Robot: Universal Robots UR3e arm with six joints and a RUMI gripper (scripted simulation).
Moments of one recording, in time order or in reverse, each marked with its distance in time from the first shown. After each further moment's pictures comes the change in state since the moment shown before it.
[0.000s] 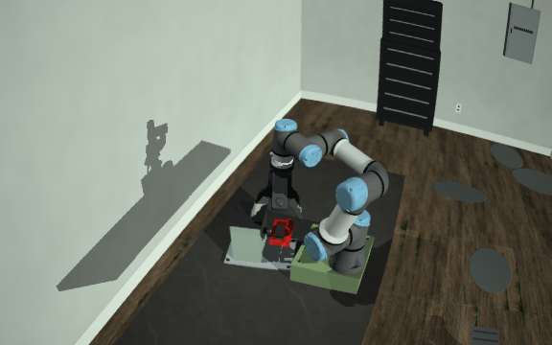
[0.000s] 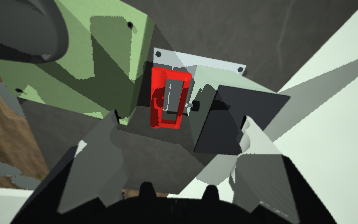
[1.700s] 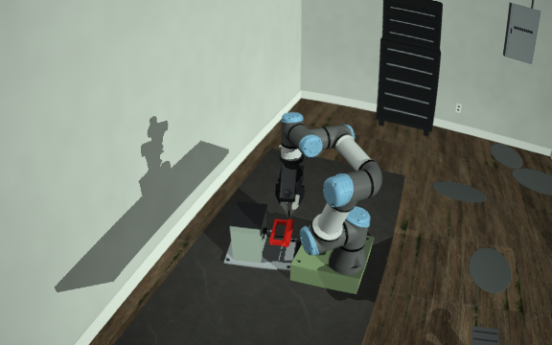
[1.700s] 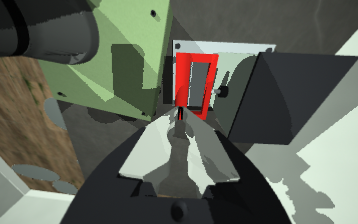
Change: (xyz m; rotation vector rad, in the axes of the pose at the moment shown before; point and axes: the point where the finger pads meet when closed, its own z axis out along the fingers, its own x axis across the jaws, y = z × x) arm -0.041 0.028 -0.004 0.046 -0.078 0.129
